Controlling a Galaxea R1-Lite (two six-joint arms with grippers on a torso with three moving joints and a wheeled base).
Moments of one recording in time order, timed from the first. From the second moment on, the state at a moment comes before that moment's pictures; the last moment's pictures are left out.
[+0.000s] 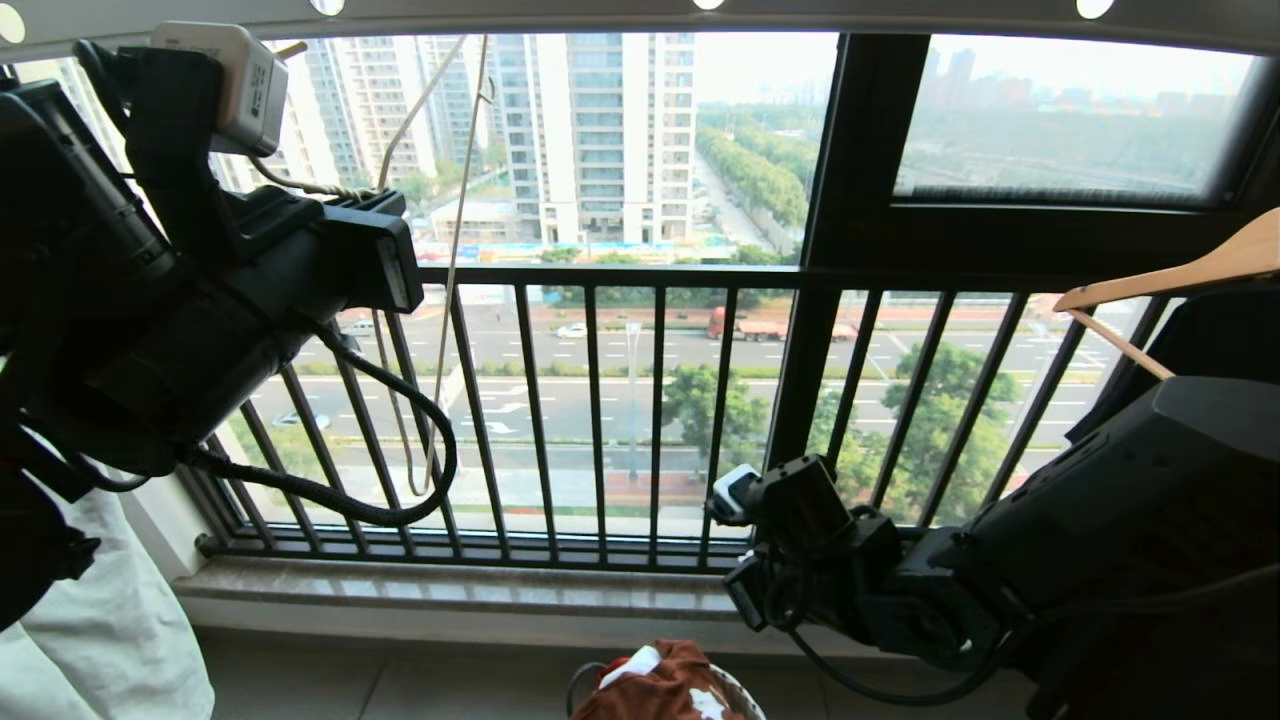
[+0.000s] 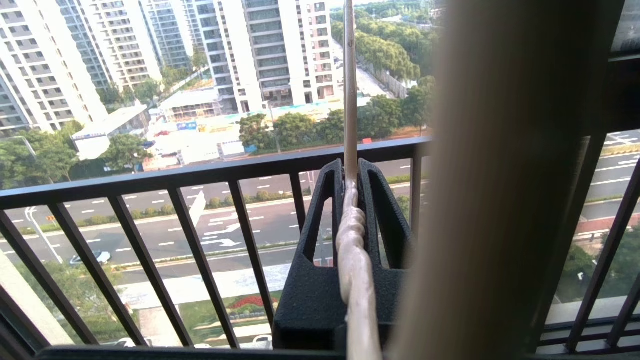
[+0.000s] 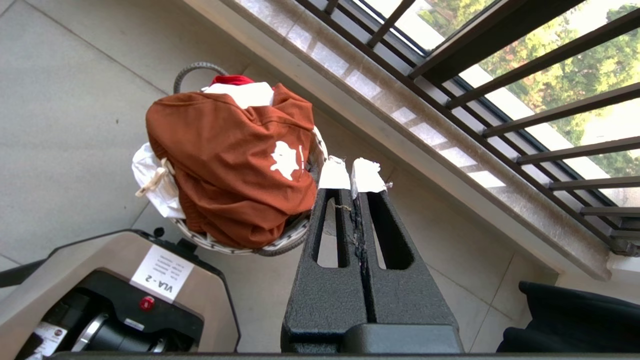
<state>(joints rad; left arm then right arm) -0.48 1.45 -0.90 -0.84 0.32 0.19 0.63 2.11 -0.93 -0.44 -0.29 -0.09</state>
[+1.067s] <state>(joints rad) -0.48 1.48 -0.82 -0.97 0.32 0.28 0.63 2.12 -0.93 -0.44 -0.29 -0.09</state>
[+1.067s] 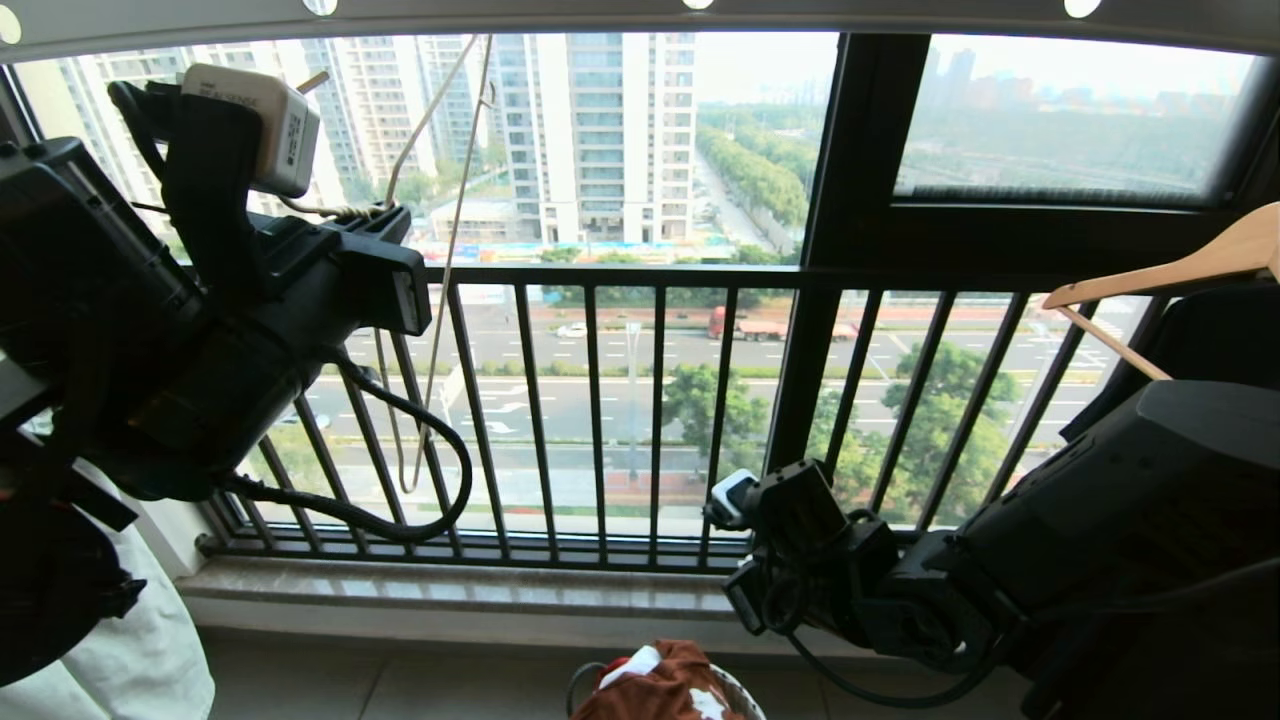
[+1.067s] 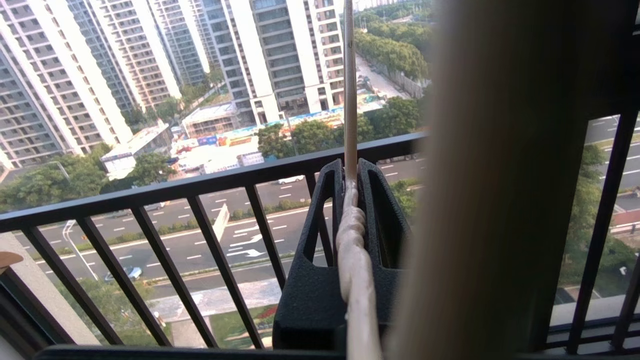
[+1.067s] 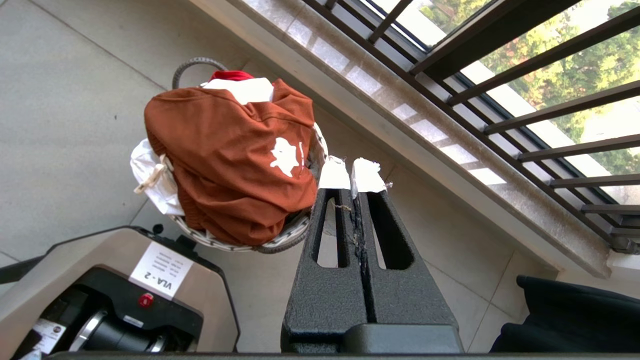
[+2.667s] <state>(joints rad) -0.18 1.35 -1.78 0.70 -0.30 0.14 0.68 2.11 -0.90 -0.48 -0.29 -0.09</state>
